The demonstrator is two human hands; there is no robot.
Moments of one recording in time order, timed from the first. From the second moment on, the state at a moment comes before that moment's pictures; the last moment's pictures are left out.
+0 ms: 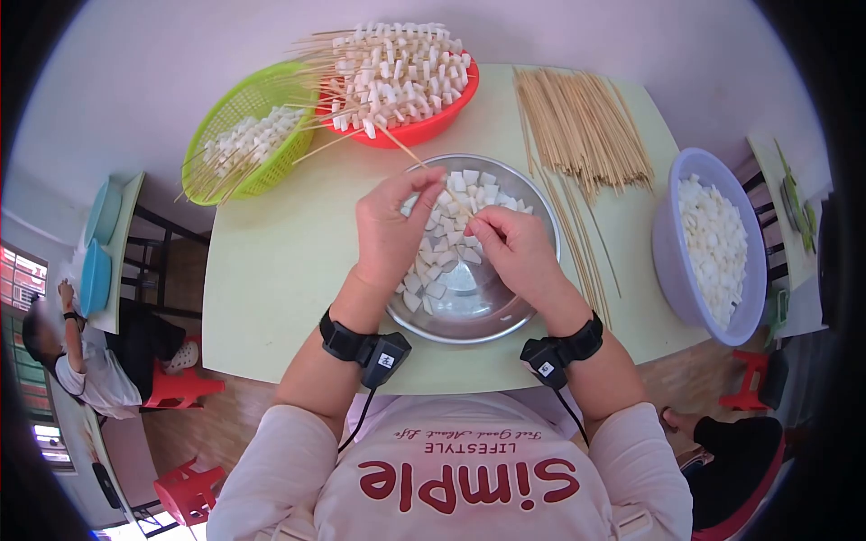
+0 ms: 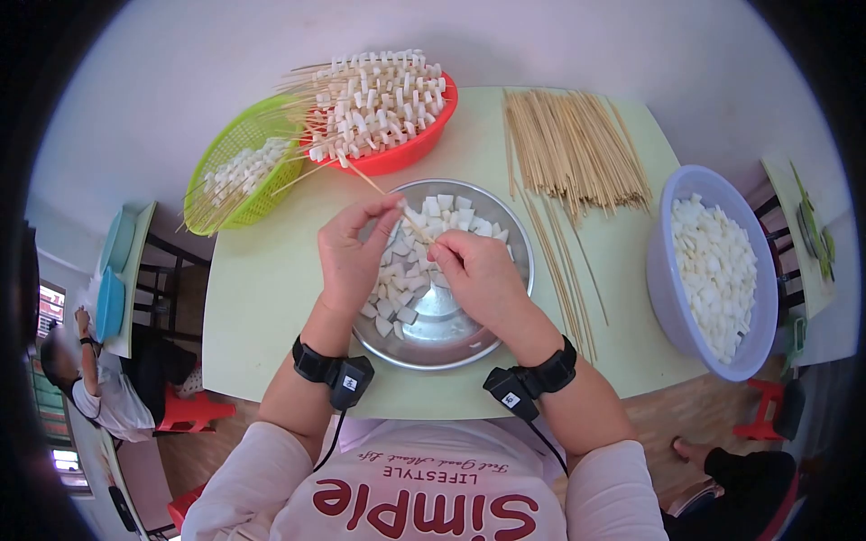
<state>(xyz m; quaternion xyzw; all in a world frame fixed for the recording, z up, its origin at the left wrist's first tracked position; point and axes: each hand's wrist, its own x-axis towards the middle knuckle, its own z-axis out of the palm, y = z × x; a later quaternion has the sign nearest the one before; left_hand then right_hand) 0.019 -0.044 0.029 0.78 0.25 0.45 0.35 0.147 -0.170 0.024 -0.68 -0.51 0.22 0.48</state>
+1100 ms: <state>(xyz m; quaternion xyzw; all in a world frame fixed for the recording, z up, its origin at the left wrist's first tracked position) 0.019 -0.041 0.028 0.88 0.06 0.33 0.33 0.152 -0.170 0.019 -0.63 -0.47 0.33 0.52</state>
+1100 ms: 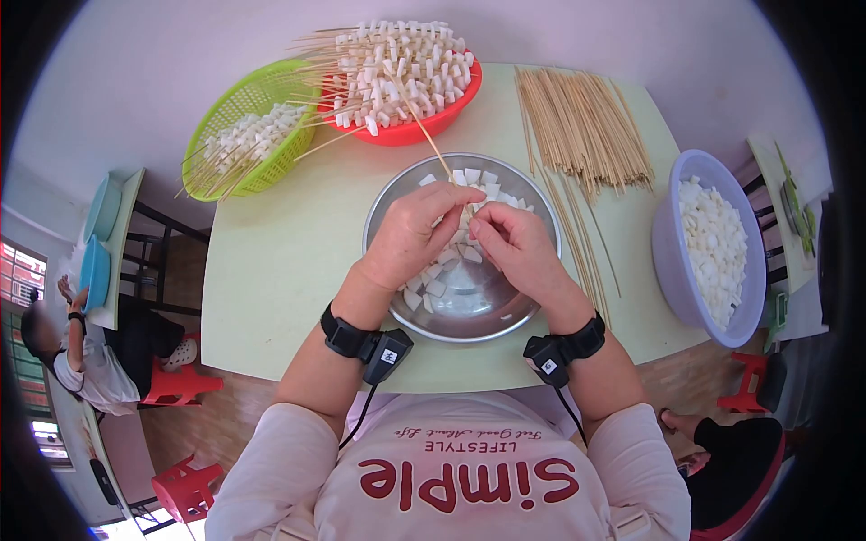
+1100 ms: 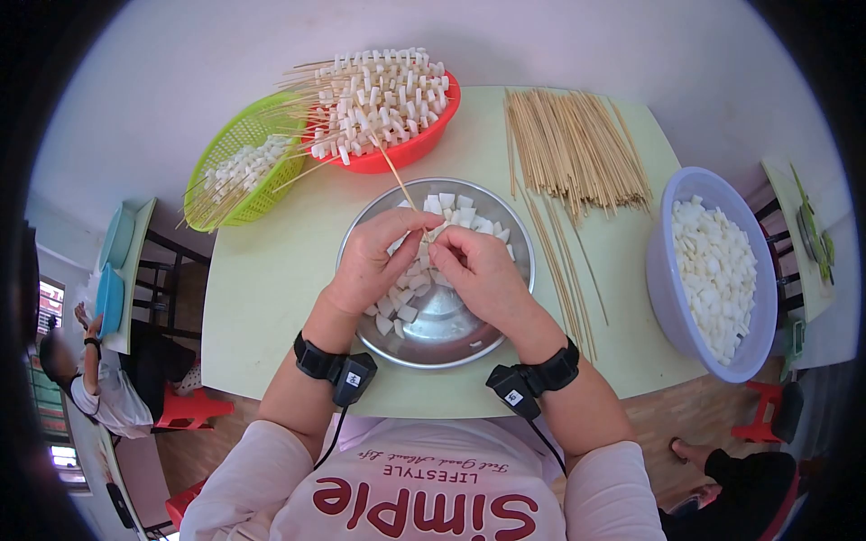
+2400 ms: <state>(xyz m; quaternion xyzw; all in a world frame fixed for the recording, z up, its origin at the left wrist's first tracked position) 0.014 -0.023 0.005 0.92 0.19 0.19 0.27 0.158 -0.166 0.018 -0.51 -0.24 0.43 0.71</state>
